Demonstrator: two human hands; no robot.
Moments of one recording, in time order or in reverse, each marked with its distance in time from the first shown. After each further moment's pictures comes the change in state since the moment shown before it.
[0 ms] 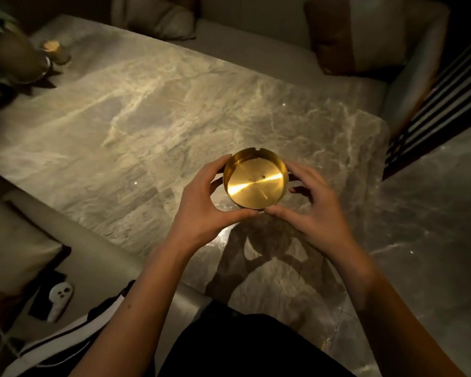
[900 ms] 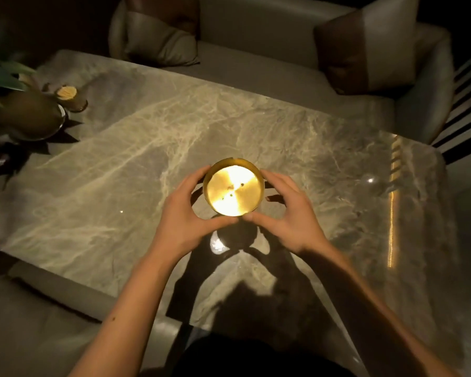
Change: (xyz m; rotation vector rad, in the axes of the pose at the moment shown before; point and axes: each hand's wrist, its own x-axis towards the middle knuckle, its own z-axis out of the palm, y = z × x) left_hand 0.150 -0.128 -0.279 -0.003 -0.109 0.009; right_hand 0.196 -0.107 0.249 -0.059 0.048 0.122
